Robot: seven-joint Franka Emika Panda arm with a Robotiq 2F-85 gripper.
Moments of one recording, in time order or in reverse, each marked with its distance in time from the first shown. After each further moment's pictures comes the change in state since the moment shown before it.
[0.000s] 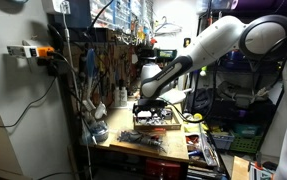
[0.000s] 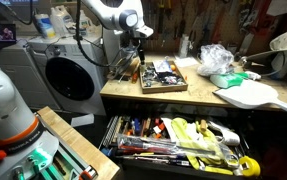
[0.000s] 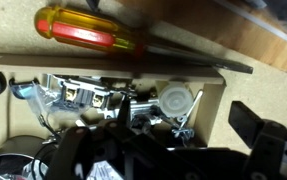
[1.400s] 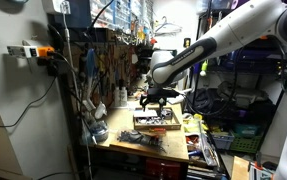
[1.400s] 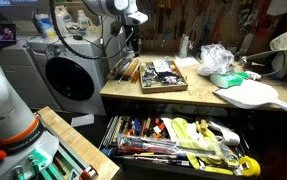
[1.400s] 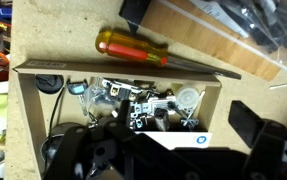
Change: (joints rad) arm -0.110 -0.251 0.098 -0.154 -0.001 -0.096 -0.044
